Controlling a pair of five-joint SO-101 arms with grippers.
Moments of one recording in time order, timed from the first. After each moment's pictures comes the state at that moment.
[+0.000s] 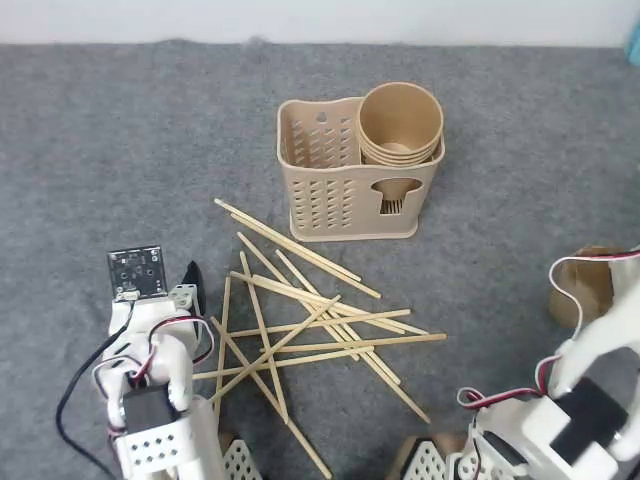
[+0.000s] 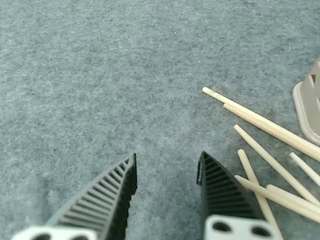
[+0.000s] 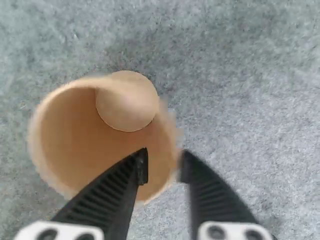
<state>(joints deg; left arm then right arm) -20.9 -103.3 96.8 56.1 -1.6 41.5 -6.6 9.7 79.7 44.4</state>
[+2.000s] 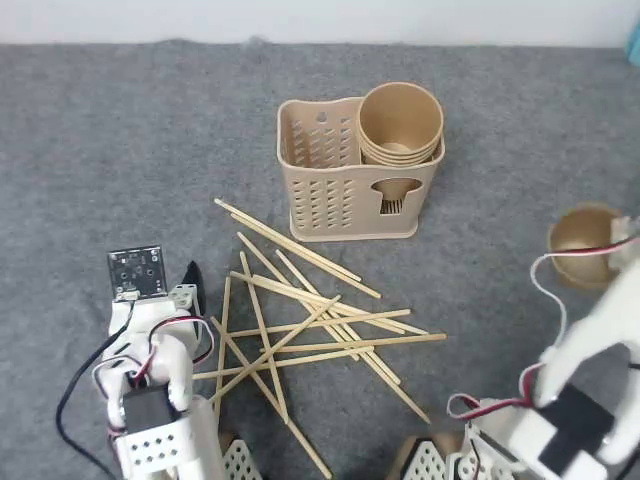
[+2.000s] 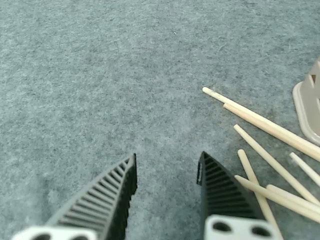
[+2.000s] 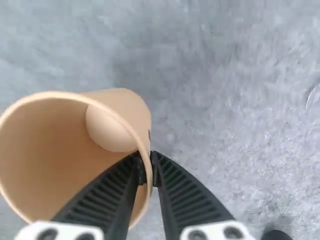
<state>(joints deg) -20.9 -103.3 96.8 56.1 -1.6 34.1 -11.0 -1.4 85.4 27.3</state>
